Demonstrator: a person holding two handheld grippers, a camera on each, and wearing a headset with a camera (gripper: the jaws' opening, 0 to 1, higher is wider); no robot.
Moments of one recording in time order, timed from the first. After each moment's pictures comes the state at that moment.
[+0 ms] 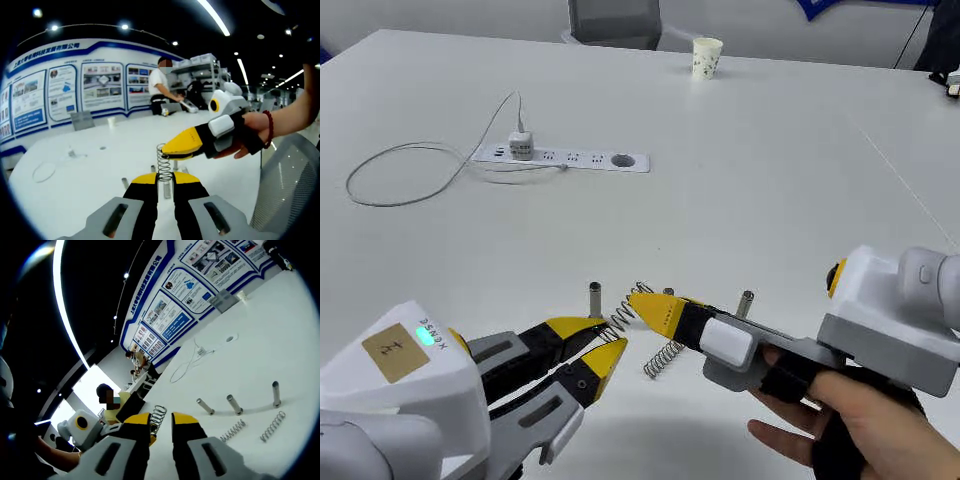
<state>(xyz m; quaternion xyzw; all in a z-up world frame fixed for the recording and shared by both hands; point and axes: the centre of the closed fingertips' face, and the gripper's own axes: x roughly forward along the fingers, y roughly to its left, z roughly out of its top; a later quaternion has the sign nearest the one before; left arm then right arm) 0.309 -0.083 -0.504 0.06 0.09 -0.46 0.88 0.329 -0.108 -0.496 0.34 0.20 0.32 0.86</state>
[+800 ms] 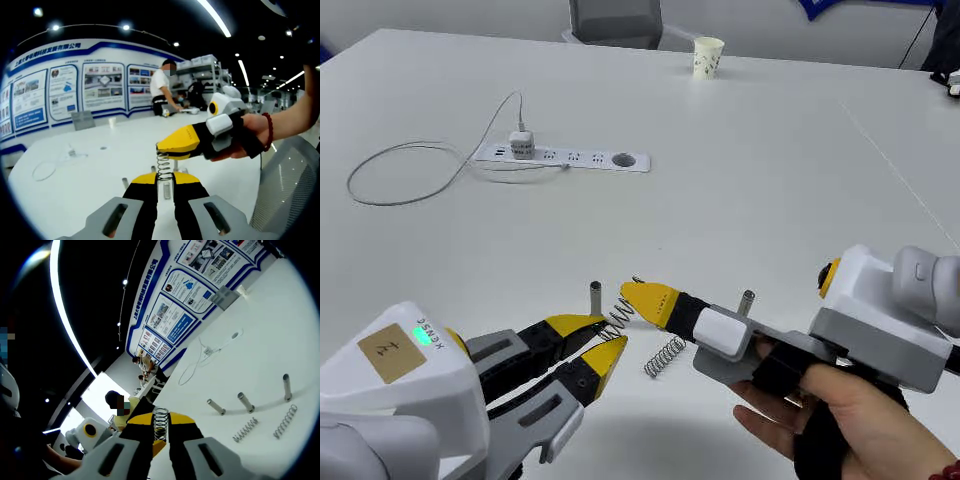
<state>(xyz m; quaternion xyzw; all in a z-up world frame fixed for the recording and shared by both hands) 0.309 -0.082 -0.503 0.05 0.09 -0.46 0.88 0.330 -0.098 -0.486 0.38 0.18 0.34 0.84</state>
